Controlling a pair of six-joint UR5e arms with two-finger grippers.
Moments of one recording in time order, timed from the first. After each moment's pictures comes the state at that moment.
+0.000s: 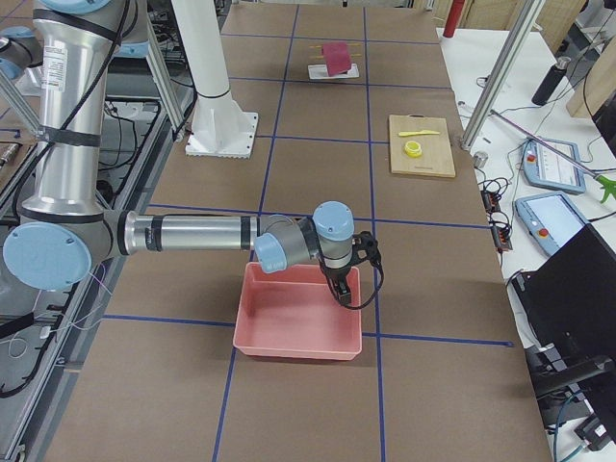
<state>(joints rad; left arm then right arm) -1.47 -1.49 -1.70 -1.76 -2.37 -0.18 1.36 -1.71 1.72 -1.25 2.32 0.05</state>
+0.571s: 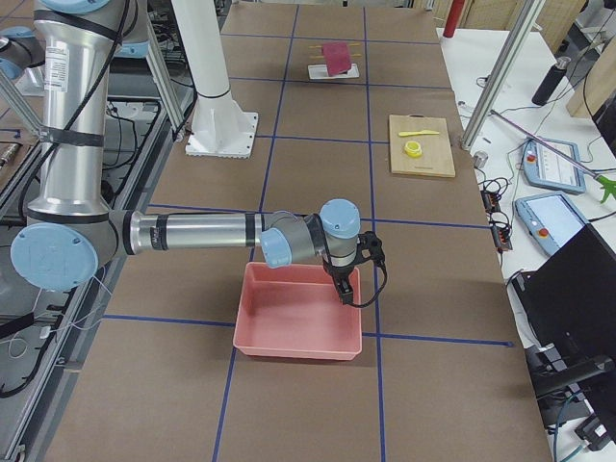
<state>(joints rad) -1.46 -1.48 -1.71 -1.78 -2.40 -0.21 1.36 -1.69 1.72 -1.29 2.33 0.04</state>
